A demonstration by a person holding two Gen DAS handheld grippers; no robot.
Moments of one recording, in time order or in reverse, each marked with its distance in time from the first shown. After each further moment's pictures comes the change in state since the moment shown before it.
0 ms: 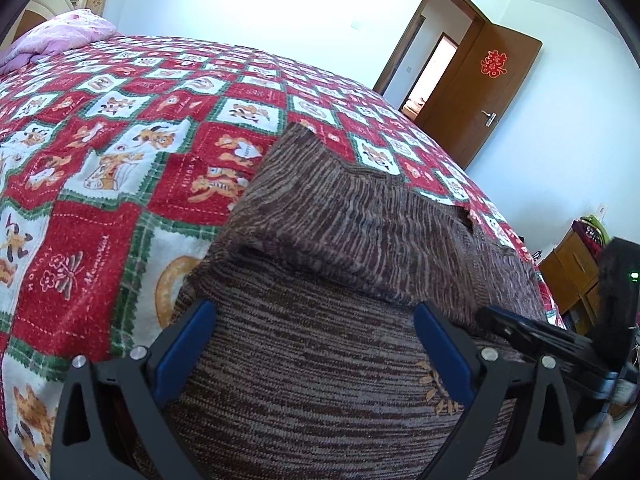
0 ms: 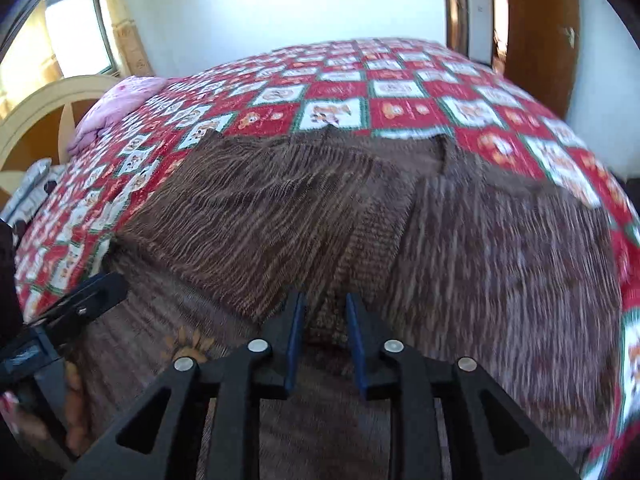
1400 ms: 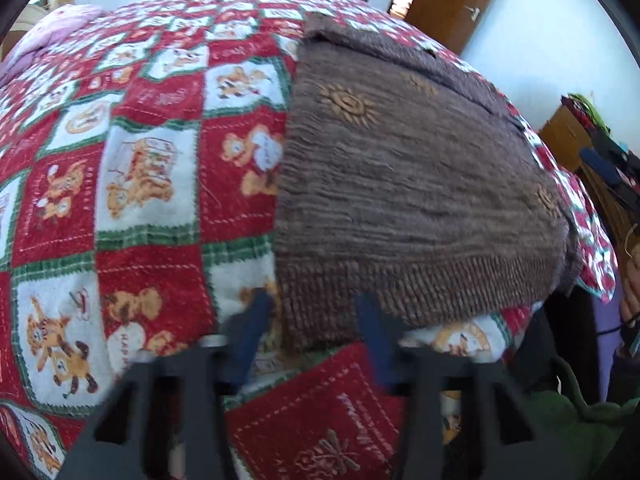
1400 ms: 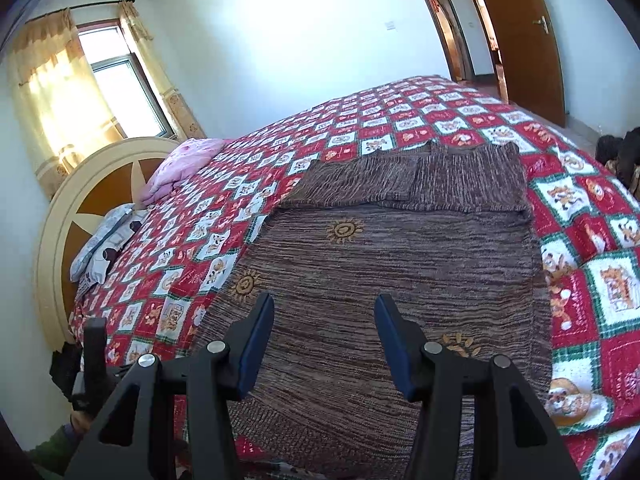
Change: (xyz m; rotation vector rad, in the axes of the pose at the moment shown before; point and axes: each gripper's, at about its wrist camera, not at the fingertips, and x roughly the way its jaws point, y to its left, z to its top) left arm -0.183 0.053 -0.161 0.190 0.347 0.072; right arm -0.219 0.033 -0.164 0.109 -0.211 0.207
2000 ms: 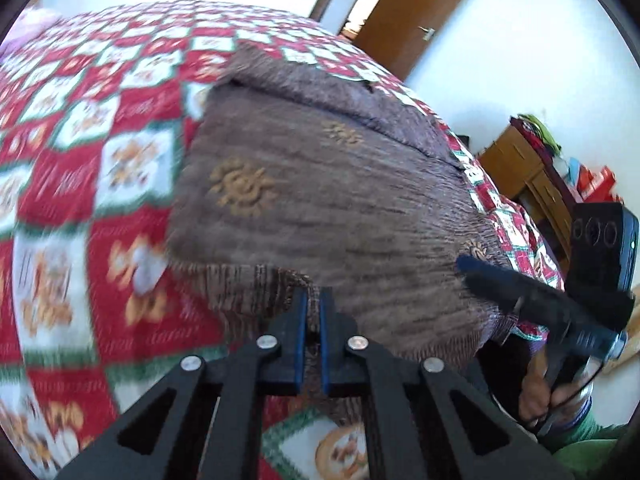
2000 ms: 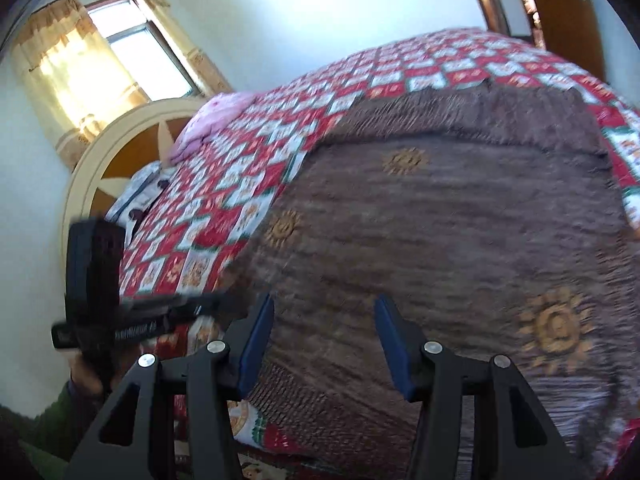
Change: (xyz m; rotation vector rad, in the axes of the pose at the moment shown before) left arm 0.010 -0.041 0.065 0.040 -0.075 -0.220; right arm 0.068 0.027 -0.035 -0.018 0.191 0.150
